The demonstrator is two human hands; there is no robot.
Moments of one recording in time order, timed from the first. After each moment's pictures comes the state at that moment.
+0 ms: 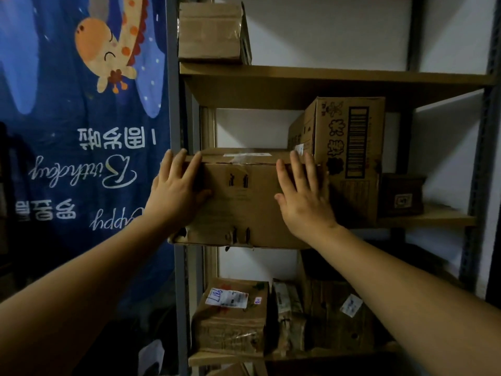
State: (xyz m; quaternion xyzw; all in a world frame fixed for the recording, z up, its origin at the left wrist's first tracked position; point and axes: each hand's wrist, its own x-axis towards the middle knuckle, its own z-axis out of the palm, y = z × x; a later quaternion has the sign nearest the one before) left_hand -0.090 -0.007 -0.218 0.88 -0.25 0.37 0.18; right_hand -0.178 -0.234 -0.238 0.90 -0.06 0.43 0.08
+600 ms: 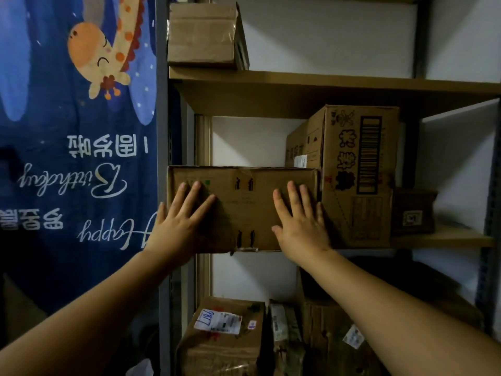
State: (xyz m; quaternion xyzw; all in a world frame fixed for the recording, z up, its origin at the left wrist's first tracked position) left_hand -0.050 -0.036 -0.251 0.91 -0.27 0.32 0.02; right_hand -0.130 -0.264 -0.249 0.94 -0.11 0.31 0.05
